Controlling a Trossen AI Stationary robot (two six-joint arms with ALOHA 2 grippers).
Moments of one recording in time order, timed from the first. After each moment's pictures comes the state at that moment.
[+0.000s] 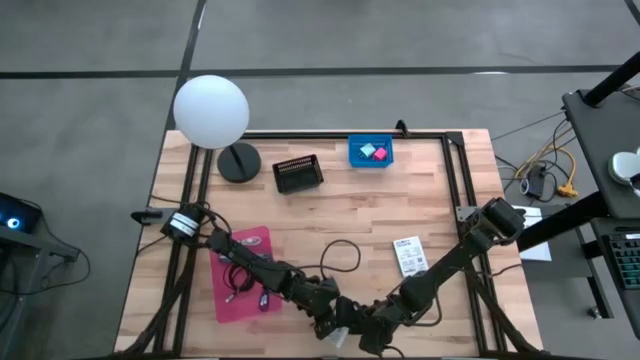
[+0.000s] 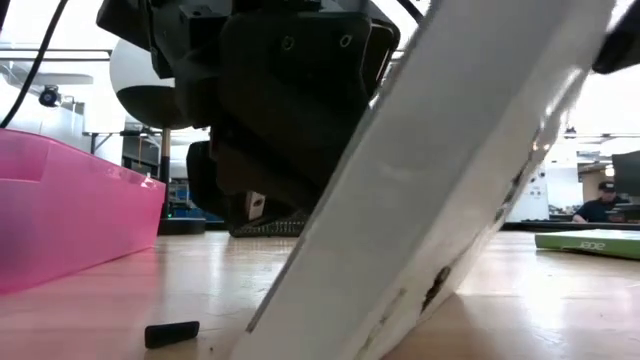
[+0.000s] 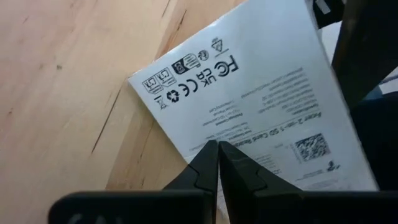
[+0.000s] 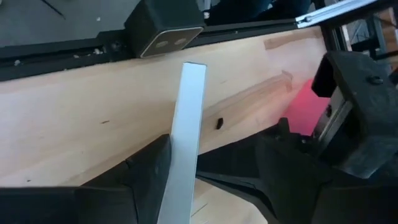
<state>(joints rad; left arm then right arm) -0.47 2.06 1.31 0.06 0.06 -0.99 0.65 1.93 1.25 -0.10 0.25 -0.72</state>
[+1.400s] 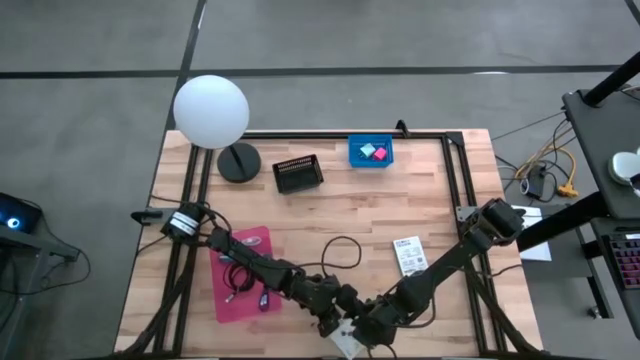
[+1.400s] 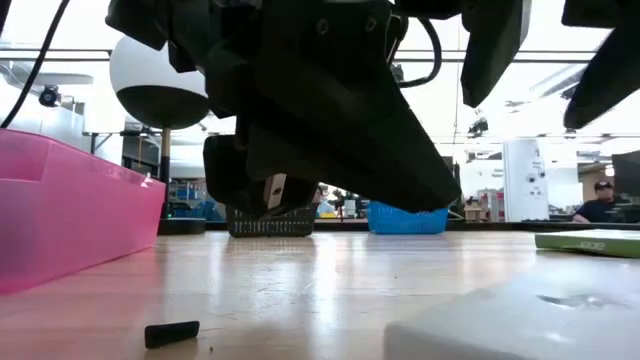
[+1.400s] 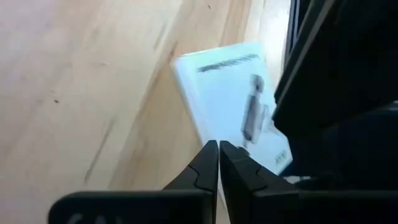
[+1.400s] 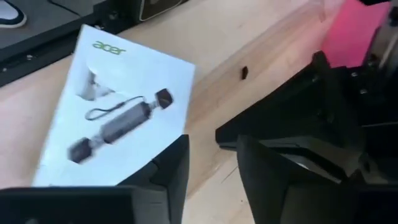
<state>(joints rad) -0.46 2.06 1.31 0.10 0.03 -0.99 0.66 1.94 1.32 -0.33 0.23 -0.40</state>
